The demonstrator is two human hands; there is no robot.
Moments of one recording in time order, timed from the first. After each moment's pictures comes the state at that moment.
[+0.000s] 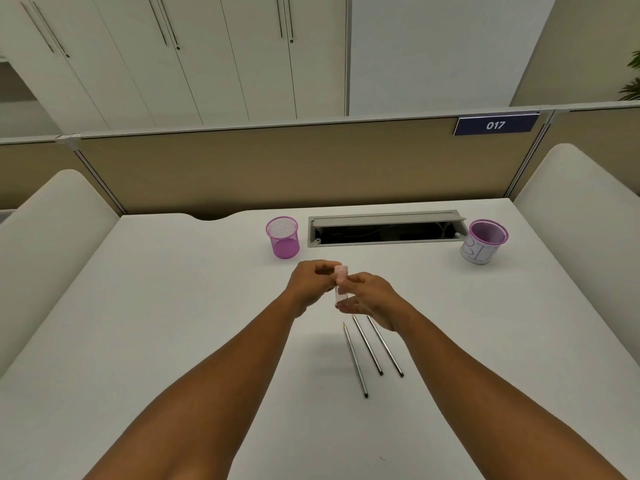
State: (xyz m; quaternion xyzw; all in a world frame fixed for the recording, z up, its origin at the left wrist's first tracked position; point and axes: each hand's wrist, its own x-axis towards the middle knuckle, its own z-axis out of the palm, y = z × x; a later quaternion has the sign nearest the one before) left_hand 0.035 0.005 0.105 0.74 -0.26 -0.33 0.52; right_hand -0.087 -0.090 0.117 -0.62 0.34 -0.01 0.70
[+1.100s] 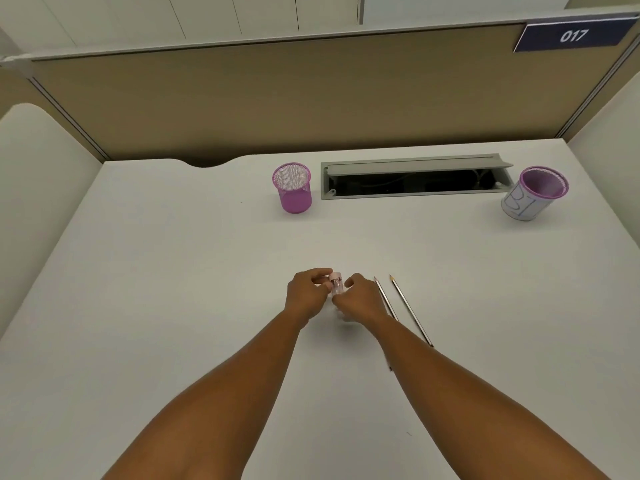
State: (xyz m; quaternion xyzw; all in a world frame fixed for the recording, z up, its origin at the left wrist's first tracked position) left_hand 0.051 0.050 -0.014 0.82 -0.15 -0.32 0.44; right_hand -0.039 -0.041 -0.006 -0.77 0.45 0.04 0.46
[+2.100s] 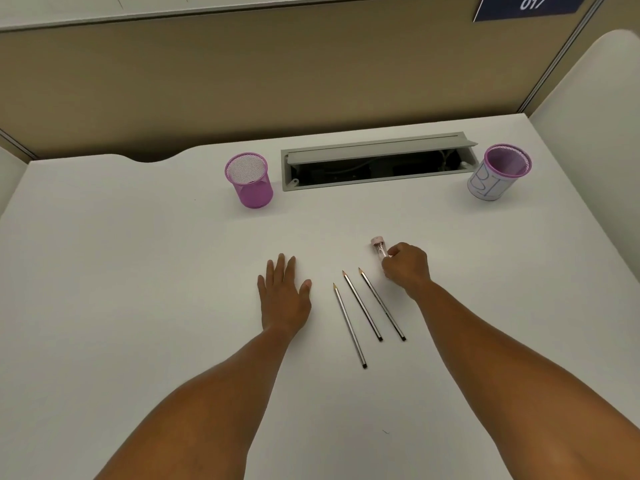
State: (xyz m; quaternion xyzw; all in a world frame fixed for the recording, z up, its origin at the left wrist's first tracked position) left_hand 0.035 0.033 -0.064 0.92 -0.32 -0.14 0.16; right_hand -0.092 -0.173 -0.016 -0.72 0.57 -0.04 0.40
